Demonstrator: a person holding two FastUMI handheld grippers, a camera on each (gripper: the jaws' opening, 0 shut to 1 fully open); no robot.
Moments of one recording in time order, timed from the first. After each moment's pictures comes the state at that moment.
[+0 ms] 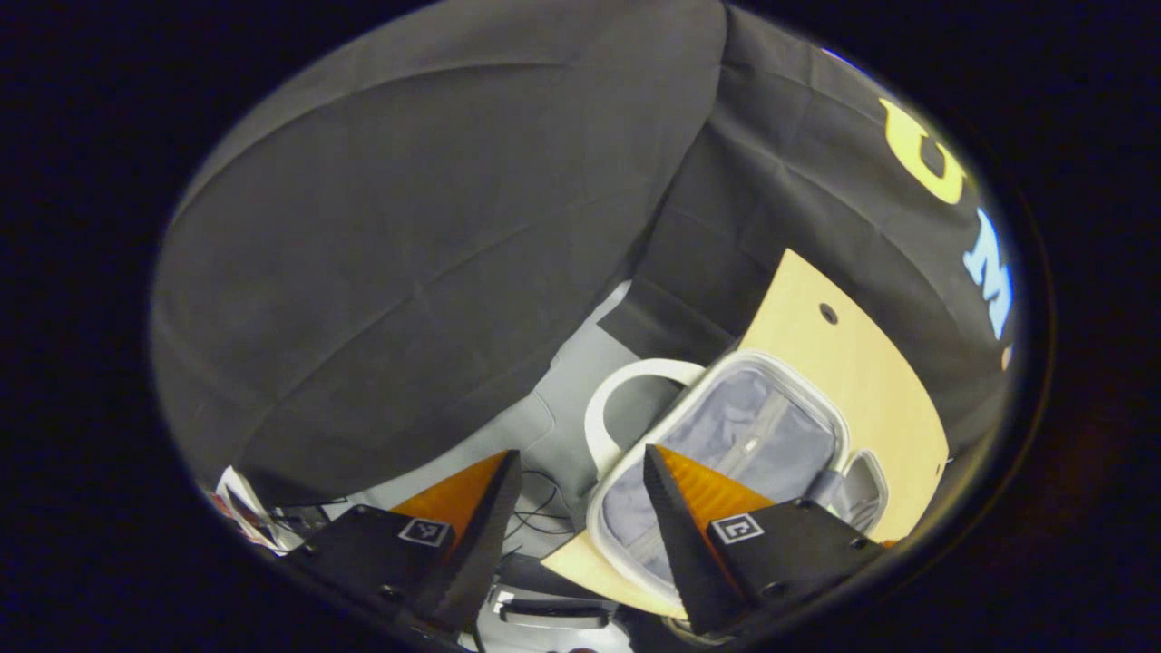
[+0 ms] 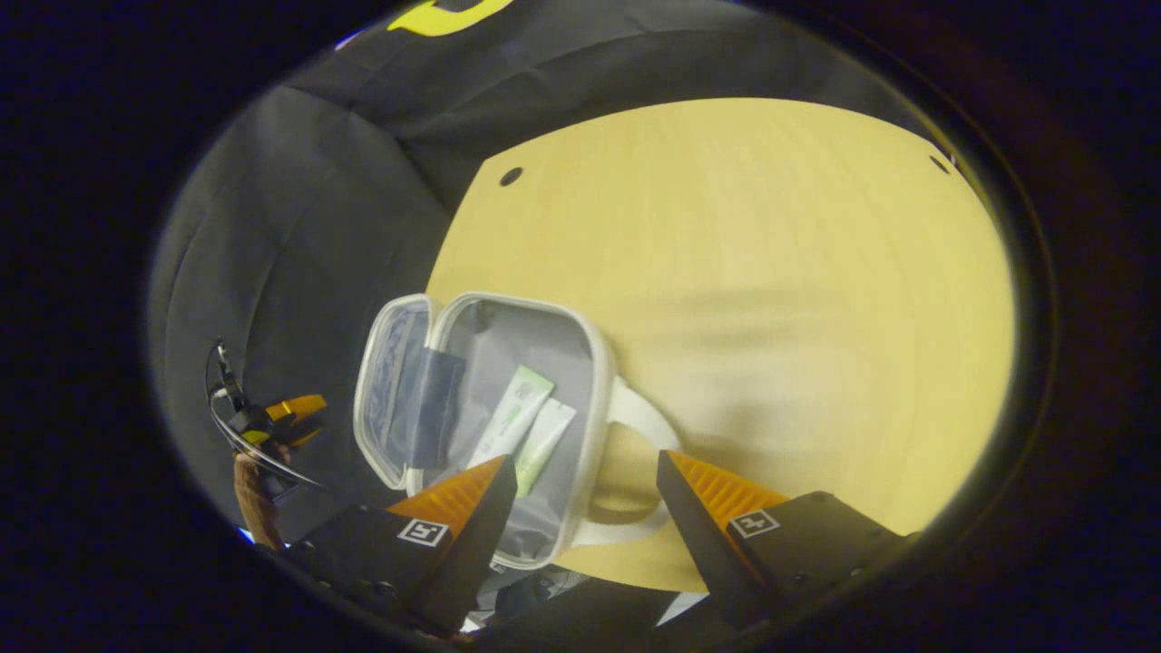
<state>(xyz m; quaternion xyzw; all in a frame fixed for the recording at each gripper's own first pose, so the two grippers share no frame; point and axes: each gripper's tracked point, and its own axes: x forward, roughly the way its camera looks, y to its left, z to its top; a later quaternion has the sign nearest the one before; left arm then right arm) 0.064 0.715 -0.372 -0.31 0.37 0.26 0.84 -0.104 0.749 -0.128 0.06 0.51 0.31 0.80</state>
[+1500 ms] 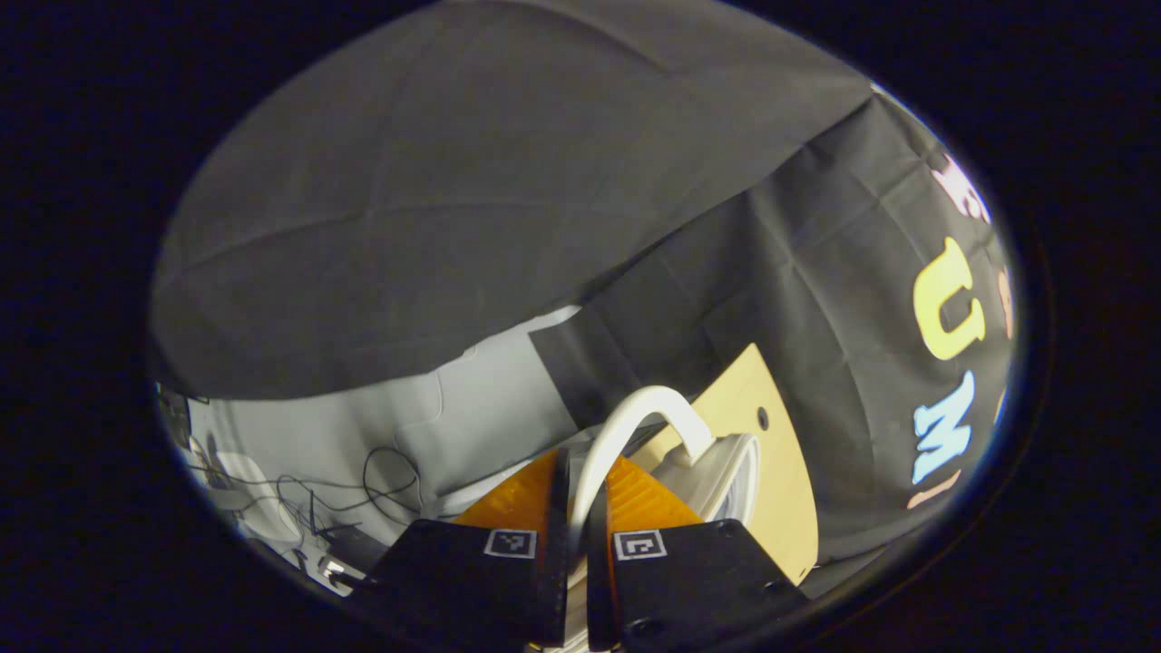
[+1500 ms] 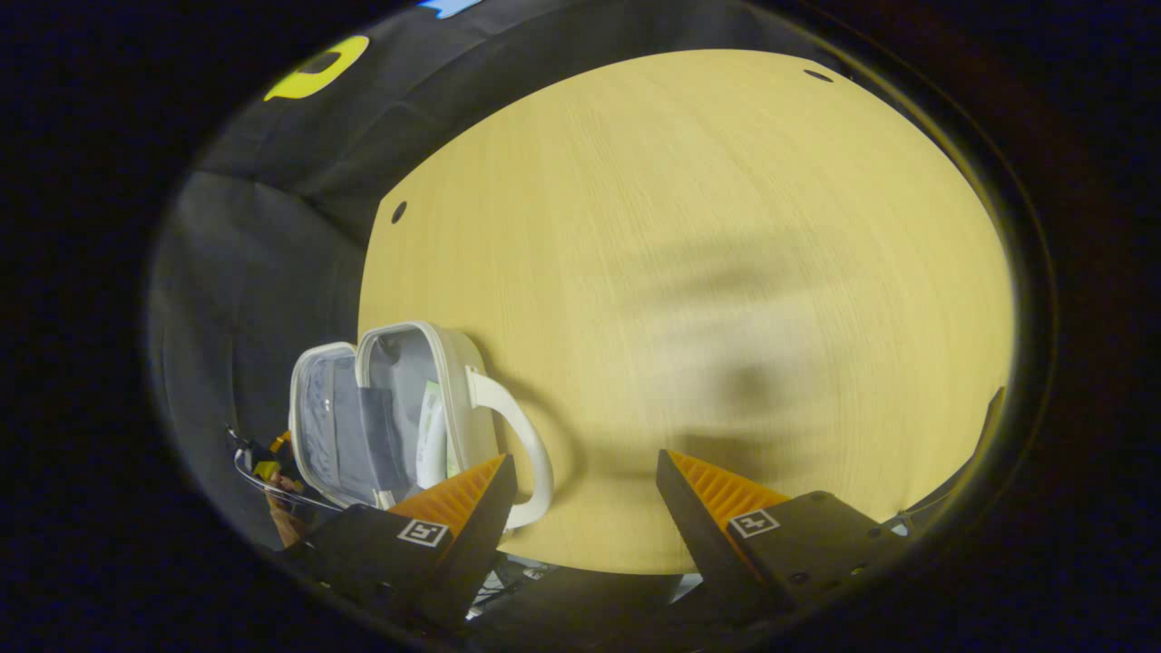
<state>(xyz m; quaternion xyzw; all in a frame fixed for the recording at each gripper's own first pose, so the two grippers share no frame) 0.147 0.695 -0.330 -0.47 0.20 0.24 0.83 -0.093 0.675 -0.154 0.12 0.56 0.24 0.79</state>
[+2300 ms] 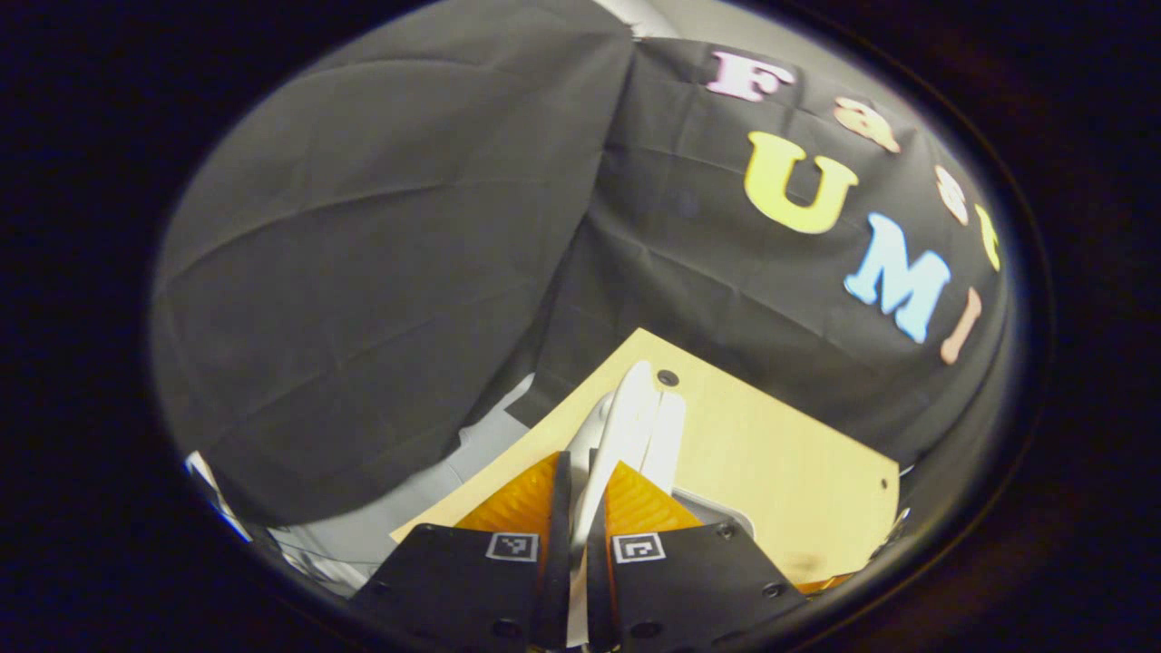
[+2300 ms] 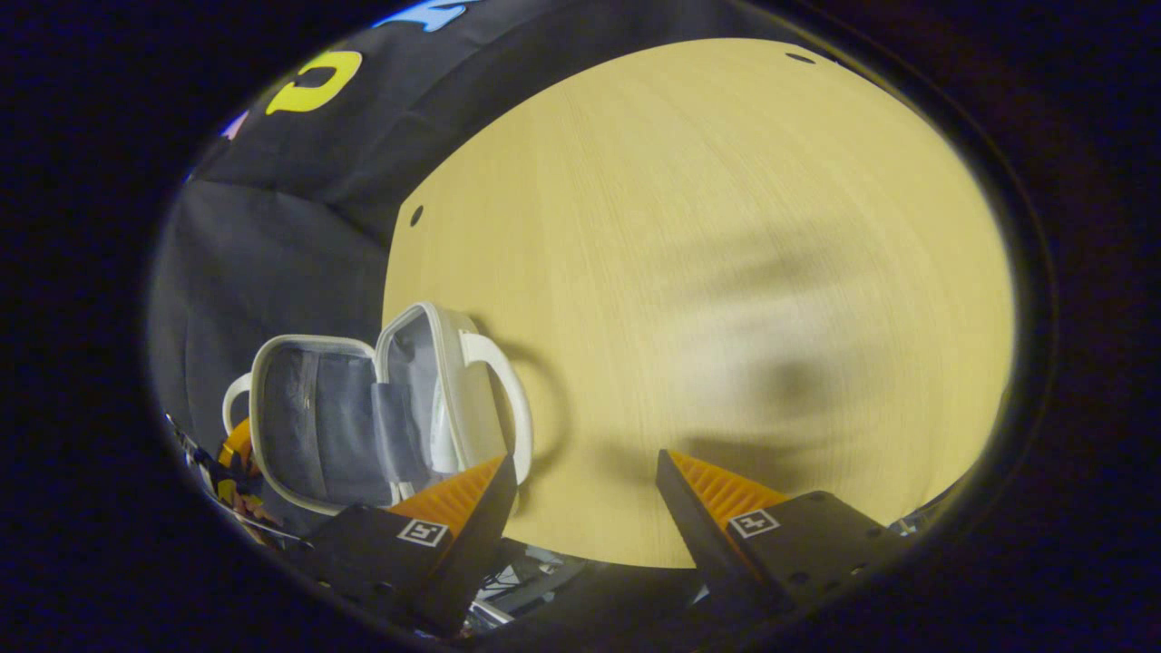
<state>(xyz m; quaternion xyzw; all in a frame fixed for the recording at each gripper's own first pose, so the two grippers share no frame) 0.108 0.440 -0.148 -0.19 0.18 0.20 0.94 -0.102 0.683 -0.156 0.17 0.55 0.27 0.78</state>
